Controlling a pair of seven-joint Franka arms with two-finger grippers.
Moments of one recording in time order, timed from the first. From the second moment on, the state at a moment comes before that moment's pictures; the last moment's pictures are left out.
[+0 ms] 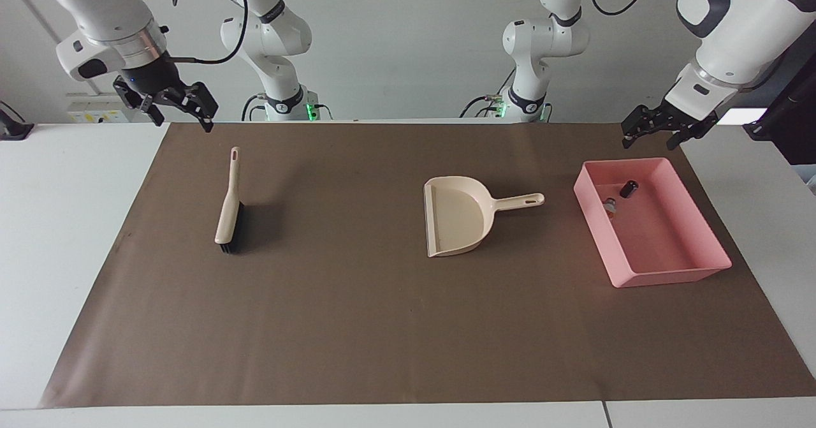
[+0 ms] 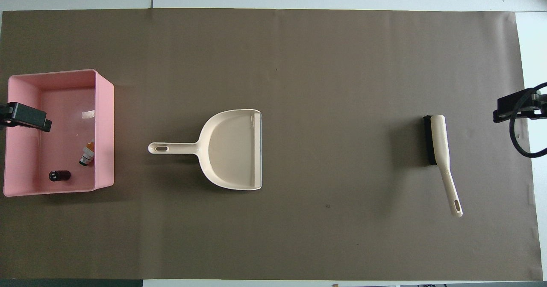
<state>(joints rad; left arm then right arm) -0.07 -0.03 0.08 -1.63 0.00 1.52 0.13 -0.02 -0.04 -0.01 -1.55 -0.03 1.43 0.13</state>
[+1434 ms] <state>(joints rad) -0.06 -0.02 0.09 -1.63 0.00 1.49 0.11 -0.02 -0.04 -0.01 -1.55 -0.03 1.43 0.11</state>
